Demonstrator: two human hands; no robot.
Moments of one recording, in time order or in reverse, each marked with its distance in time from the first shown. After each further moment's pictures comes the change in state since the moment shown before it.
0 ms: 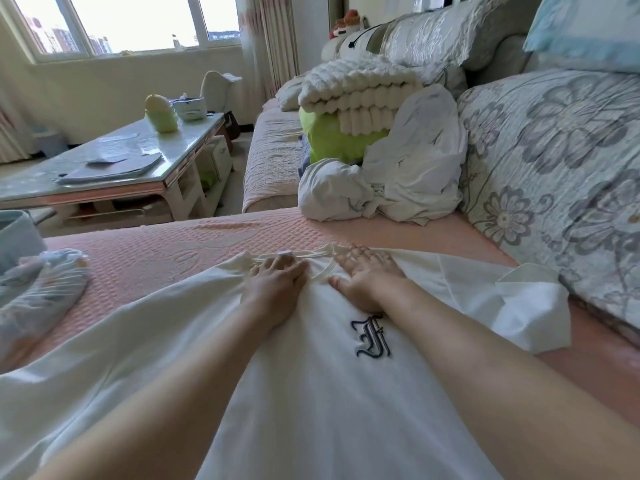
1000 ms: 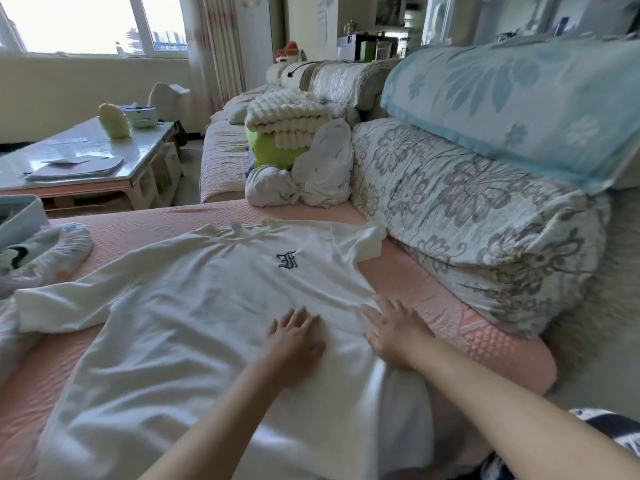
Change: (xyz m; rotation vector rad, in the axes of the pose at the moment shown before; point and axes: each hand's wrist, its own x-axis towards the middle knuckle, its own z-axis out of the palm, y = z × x) left_hand -0.319 0.181 -0.040 -0.184 -0.253 0.170; right_hand -0.406 0.050 0.034 -0.043 0.005 0.139
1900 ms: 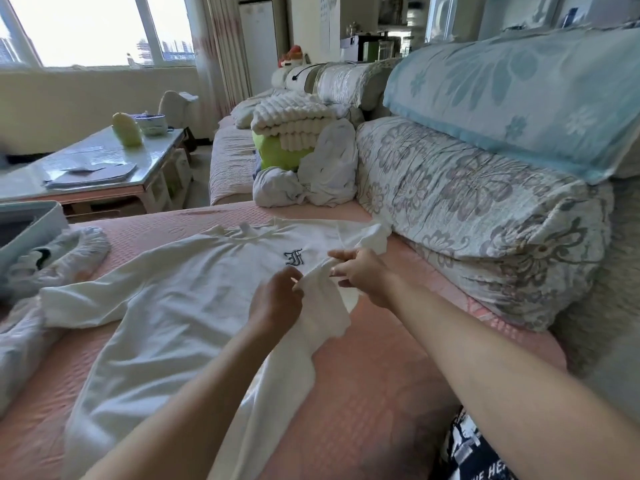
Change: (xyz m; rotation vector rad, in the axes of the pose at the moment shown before) left_hand -0.005 0.004 -0.073 -0.442 0.424 -0.191; right_hand 0.039 -0.044 -0.073 1.365 0.098 0.037
